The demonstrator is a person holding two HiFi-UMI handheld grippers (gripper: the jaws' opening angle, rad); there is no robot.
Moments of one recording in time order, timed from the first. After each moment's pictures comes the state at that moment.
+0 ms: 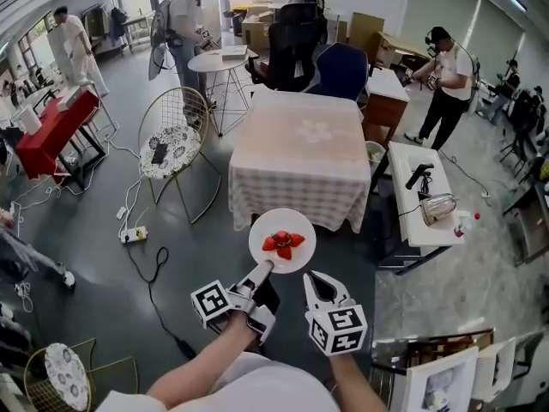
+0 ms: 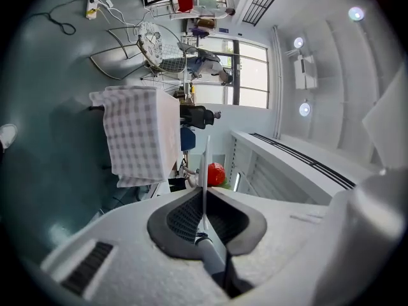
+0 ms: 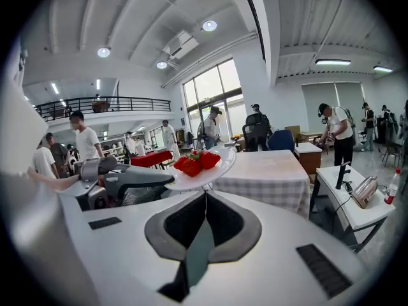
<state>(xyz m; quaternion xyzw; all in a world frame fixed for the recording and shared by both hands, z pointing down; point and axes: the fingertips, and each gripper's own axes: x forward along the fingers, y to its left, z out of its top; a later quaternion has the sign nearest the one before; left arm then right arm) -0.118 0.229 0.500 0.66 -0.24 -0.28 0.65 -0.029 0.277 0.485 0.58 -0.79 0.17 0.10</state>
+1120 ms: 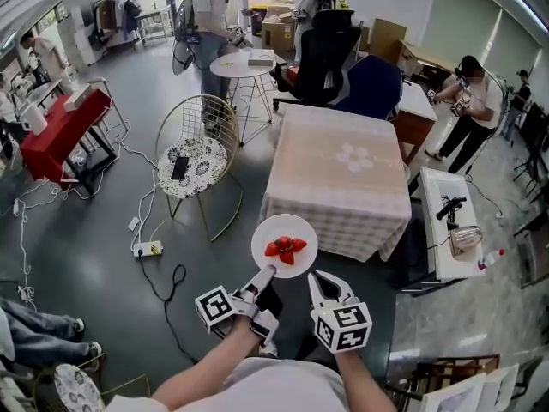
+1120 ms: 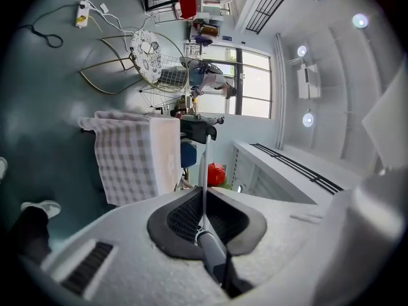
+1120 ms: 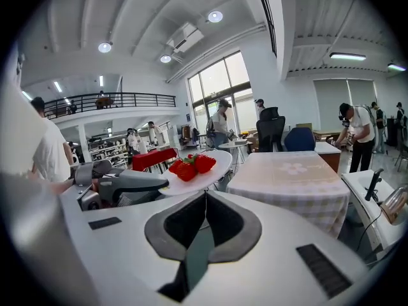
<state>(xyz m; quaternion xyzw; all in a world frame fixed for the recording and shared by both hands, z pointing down) -0.234 0.065 0.512 0.64 -0.26 -0.30 0.65 -0.136 0.097 0.491 0.55 -0.81 0.17 0.12</state>
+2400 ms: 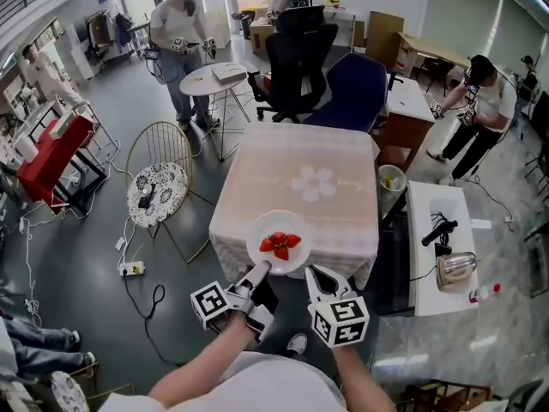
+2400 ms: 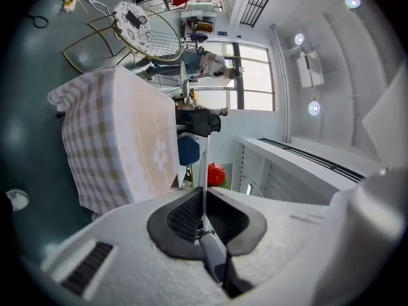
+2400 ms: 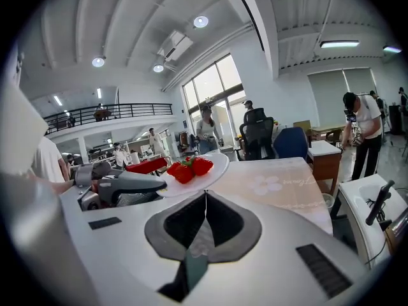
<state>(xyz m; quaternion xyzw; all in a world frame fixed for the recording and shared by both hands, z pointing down) 0.011 -0.074 0.501 0.65 -0.29 -0.29 0.64 0.116 -0.044 0.485 0.54 -0.81 0.18 0.08</state>
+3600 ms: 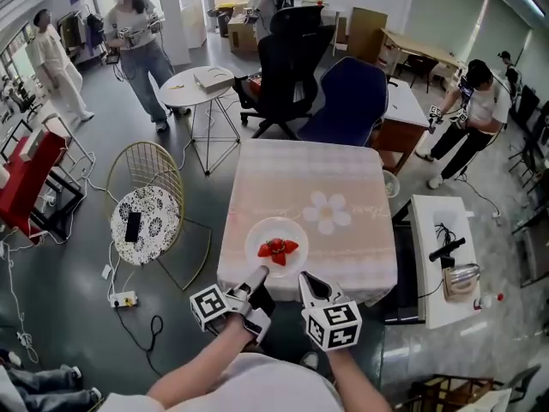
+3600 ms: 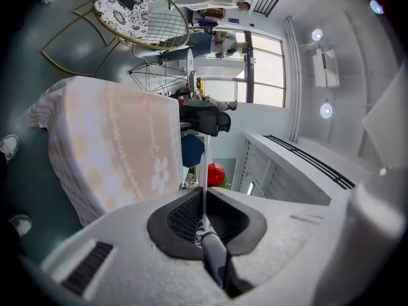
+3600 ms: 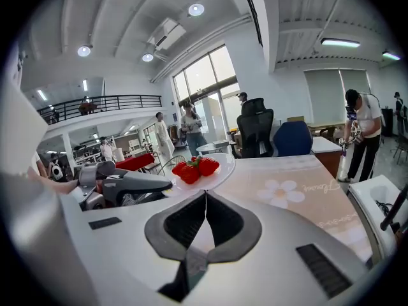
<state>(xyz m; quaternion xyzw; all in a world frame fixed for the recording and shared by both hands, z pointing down) -0.054 -0.243 0.540 0.64 -0.26 -0.25 0.68 0.038 -0.202 0.515 0.58 -0.78 0.20 0.11</state>
